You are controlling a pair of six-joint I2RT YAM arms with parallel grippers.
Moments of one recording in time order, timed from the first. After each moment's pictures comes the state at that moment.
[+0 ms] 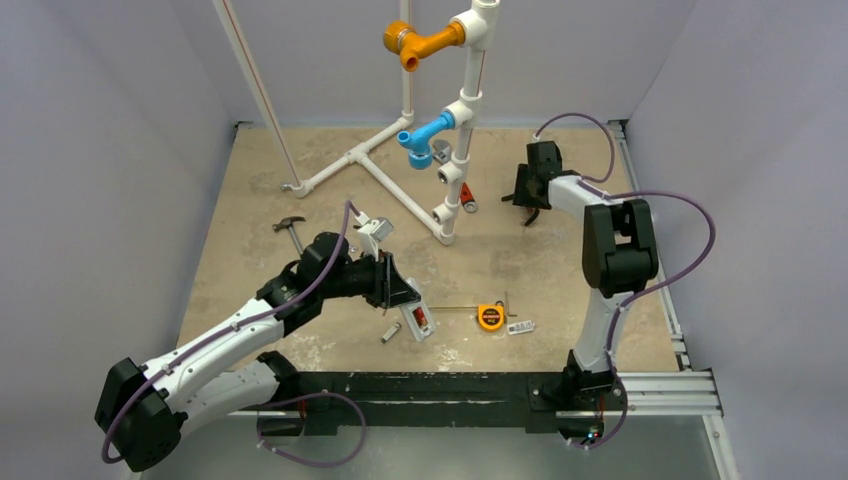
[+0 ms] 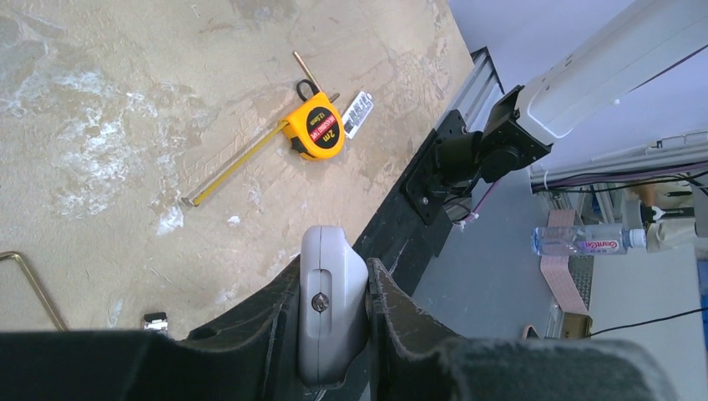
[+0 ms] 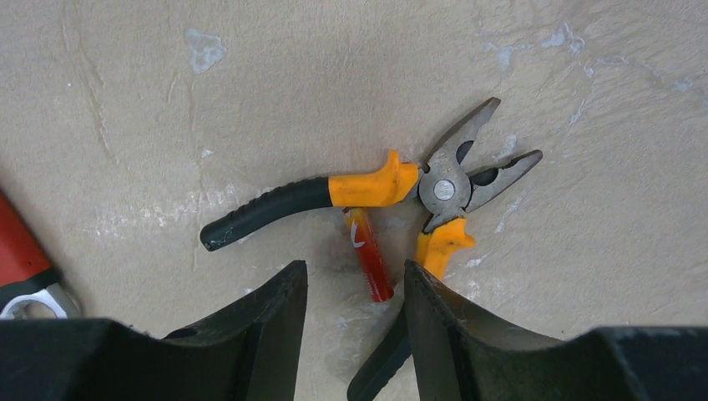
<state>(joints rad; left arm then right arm) -0.71 0.94 0.60 -0.10 0.49 -0.64 0.15 1.98 1.34 -0.28 0.20 0.25</state>
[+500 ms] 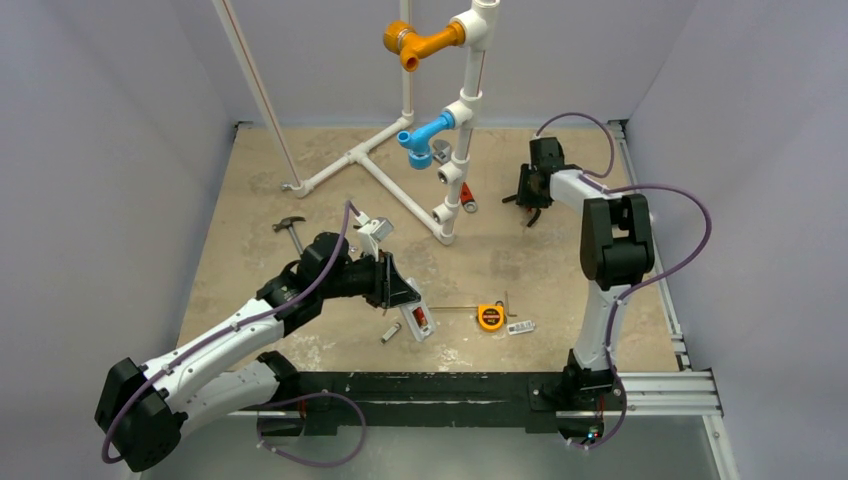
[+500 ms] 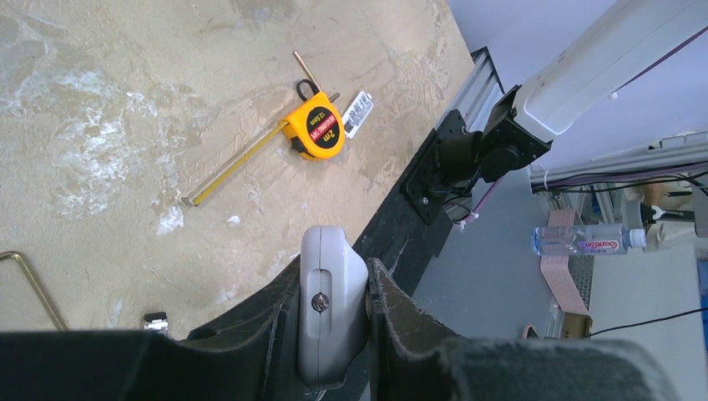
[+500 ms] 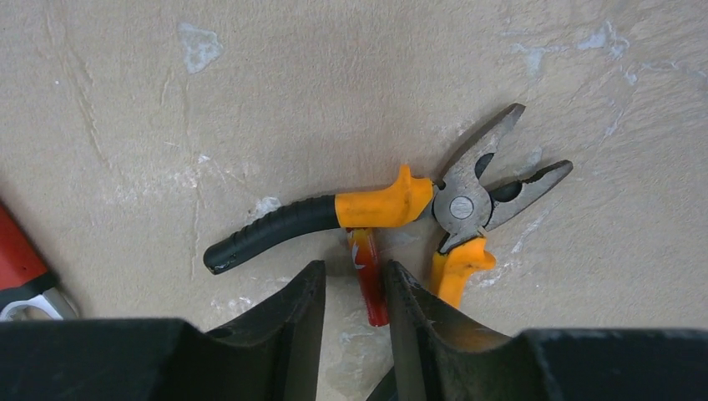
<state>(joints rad) -0.71 0.93 0.60 -0.10 0.49 -0.64 0.12 2.04 1.43 -0.36 0.11 0.25</state>
